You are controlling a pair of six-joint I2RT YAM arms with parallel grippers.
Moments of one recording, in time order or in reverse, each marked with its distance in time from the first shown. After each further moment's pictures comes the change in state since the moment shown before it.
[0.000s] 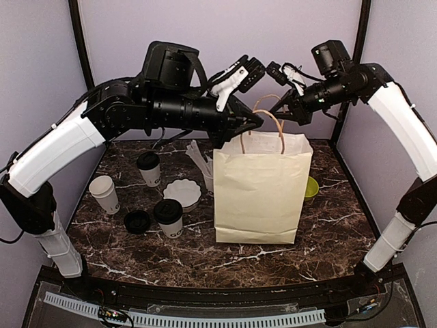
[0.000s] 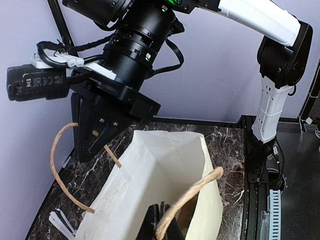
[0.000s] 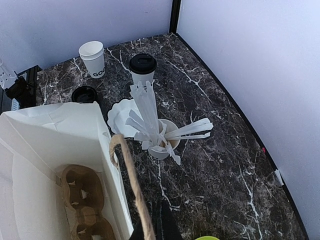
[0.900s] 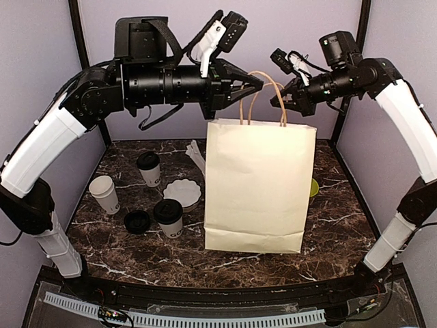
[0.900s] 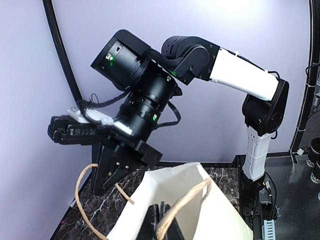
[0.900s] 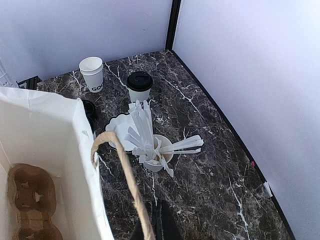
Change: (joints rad) left arm 0.000 -0.016 0.107 0.082 0.069 0.000; right arm 0.000 -0.004 0.074 0.001 -0.008 0.003
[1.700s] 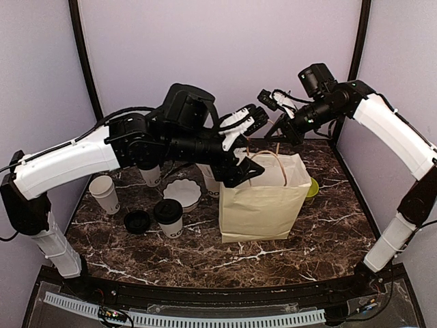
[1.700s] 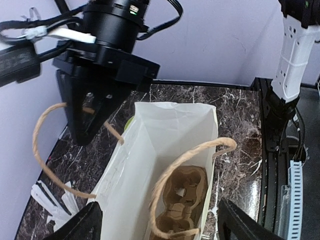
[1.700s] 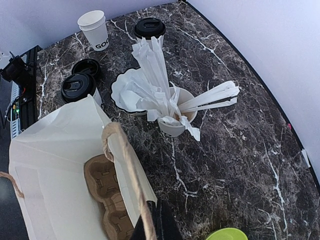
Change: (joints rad) left arm 0.000 -0.053 -0.445 0.052 -0.141 0.026; right arm 0.000 -0.004 -0.312 0.078 0.000 -0.005
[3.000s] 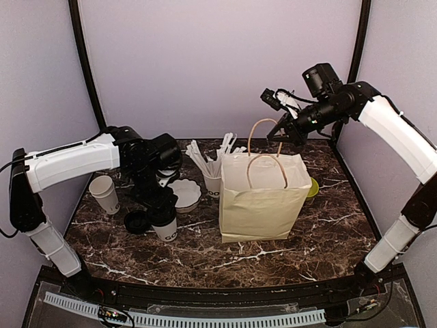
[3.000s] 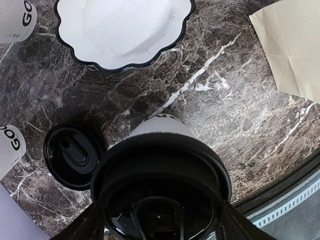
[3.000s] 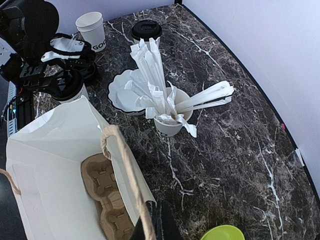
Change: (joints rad) left arm 0.322 -0.037 -0.337 -0.702 -0.072 -0.590; right arm 0.000 -0.044 -0.037 0.020 0.020 -0.004
